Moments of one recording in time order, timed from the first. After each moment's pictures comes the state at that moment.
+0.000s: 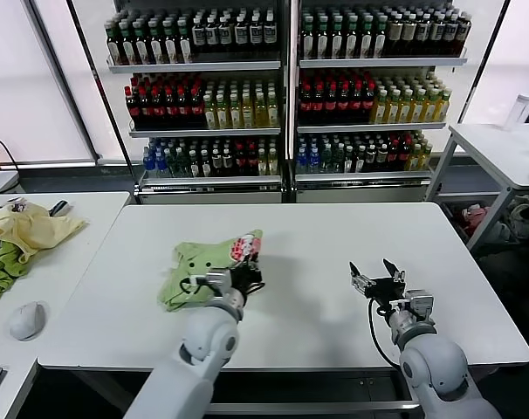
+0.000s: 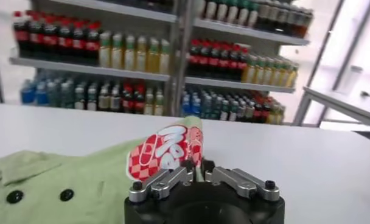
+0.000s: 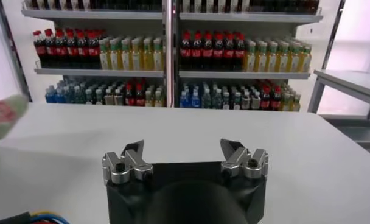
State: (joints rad) left arm 0.88 -1.39 -0.04 -1.74 -0.51 0.51 -0.37; right arm -1.16 1.15 0.44 1.95 0.43 -0.47 0.12
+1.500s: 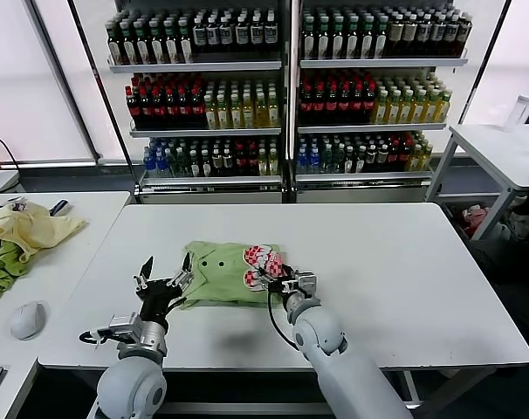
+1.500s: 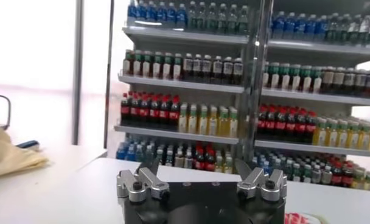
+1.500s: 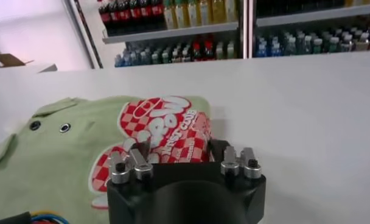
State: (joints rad) left arm 1.28 -1.26 -0.40 -2.05 -0.39 0.25 -0.33; right arm -0.82 1.41 0.01 1.55 0.52 -0.49 0.26
